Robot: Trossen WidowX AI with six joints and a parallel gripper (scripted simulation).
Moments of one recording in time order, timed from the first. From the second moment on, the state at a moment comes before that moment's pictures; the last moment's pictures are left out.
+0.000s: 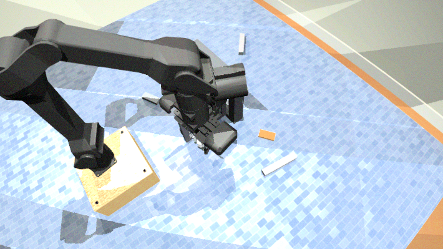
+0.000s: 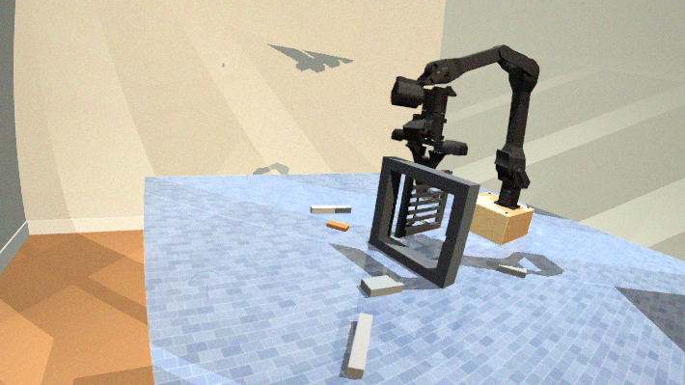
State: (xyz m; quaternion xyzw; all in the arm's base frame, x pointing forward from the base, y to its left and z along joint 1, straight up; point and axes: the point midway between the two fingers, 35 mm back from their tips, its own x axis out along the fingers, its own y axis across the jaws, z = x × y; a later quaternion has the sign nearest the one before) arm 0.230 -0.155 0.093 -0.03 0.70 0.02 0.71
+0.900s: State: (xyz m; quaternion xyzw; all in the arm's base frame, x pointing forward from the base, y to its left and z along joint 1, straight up) arm 0.230 -0.155 0.110 -0.03 0.70 0.02 0.71
